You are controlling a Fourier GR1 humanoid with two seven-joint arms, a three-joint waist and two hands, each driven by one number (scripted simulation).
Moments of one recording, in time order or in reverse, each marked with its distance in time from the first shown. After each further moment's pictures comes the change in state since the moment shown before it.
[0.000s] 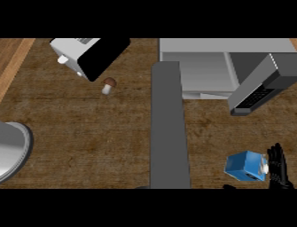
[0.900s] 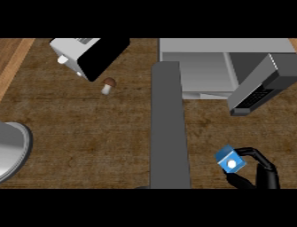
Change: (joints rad) left arm -0.051 -0.006 0.058 0.033 0.016 -0.037 0.034; right arm -0.231 -0.010 -0.057 0.354 0.050 0.006 -0.266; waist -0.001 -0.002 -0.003
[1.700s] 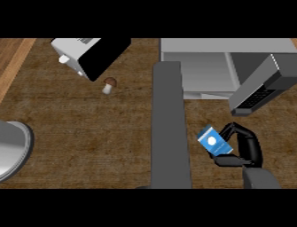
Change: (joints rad) left arm 0.011 -0.021 0.015 -0.003 0.016 -0.037 0.009; right arm -0.271 -0.025 0.050 0.184 -0.004 0.190 -0.013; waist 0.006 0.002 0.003
